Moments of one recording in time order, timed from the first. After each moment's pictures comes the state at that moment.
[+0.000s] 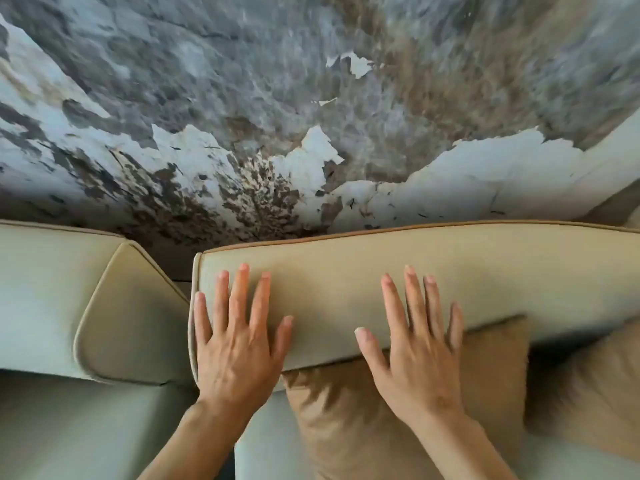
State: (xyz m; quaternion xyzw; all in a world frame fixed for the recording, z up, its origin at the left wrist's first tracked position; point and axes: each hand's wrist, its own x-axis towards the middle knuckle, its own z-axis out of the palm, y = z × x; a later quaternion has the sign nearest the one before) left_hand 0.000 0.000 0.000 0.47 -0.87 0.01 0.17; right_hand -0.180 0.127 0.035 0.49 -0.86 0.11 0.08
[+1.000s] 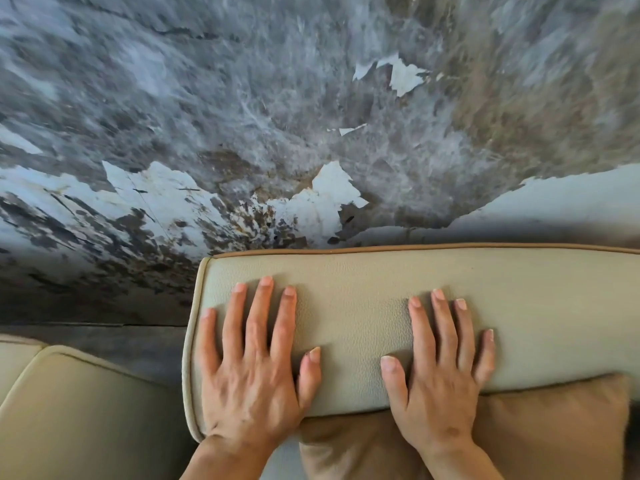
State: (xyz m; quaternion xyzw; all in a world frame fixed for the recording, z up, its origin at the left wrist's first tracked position) left_hand -0.083 -0.114 -0.042 0.43 -0.86 0.10 0.26; right_hand -0.254 0.005 -0.047 0.44 -0.86 0.16 0.19
